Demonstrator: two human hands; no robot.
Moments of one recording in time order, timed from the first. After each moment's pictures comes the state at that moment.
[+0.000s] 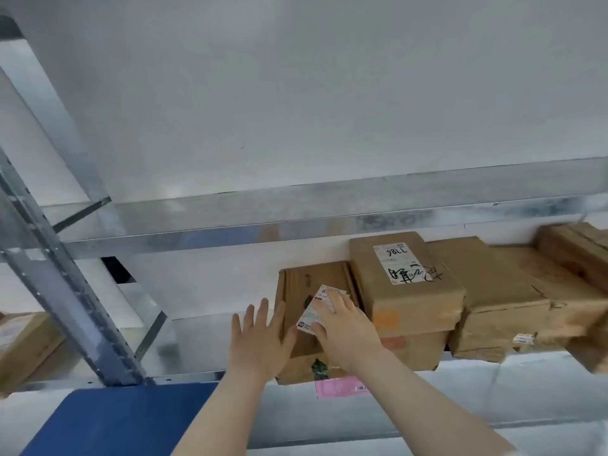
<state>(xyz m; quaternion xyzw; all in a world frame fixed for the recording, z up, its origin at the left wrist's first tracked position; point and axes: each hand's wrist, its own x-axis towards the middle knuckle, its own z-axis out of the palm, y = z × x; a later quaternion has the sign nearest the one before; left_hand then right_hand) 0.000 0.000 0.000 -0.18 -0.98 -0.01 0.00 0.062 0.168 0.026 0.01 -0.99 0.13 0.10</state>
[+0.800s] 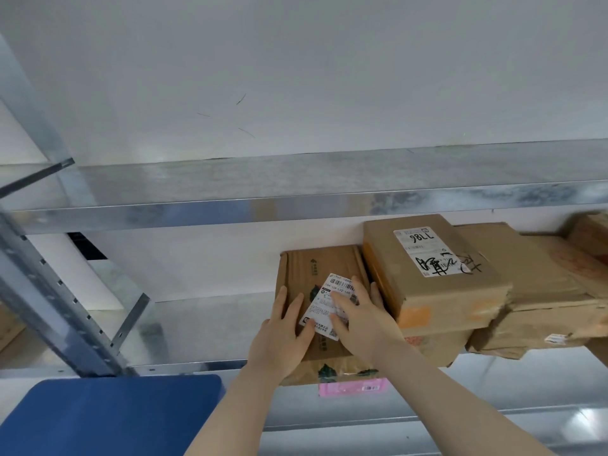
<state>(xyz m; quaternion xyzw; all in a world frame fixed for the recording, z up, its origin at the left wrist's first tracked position) -0.036 0.024 -0.056 -0.21 -0.95 -0.24 -0.05 0.018 0.195 -0.030 -0.08 -0.98 0.16 0.02</state>
